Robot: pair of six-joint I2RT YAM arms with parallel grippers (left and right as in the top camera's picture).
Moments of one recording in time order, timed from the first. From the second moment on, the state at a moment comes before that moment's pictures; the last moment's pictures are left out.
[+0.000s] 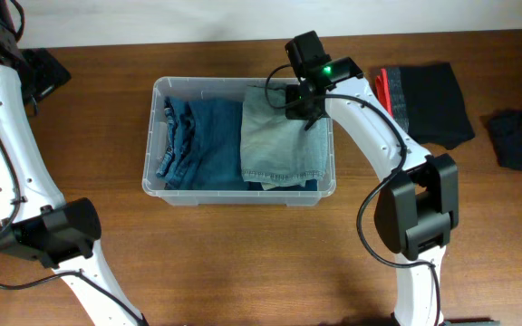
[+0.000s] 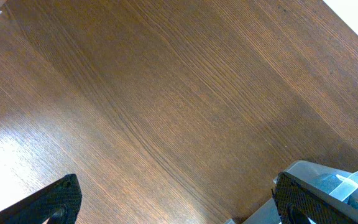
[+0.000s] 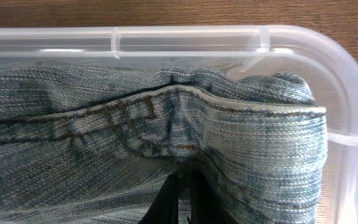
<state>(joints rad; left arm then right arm) 0.28 2.23 2.73 -1.69 -0.20 -0.46 0.35 2.18 1.94 -0.96 0.09 0.38</state>
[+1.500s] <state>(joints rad) 0.28 2.23 2.73 -1.69 -0.20 -0.46 0.44 2.31 2.10 -0.86 0.00 0.37</state>
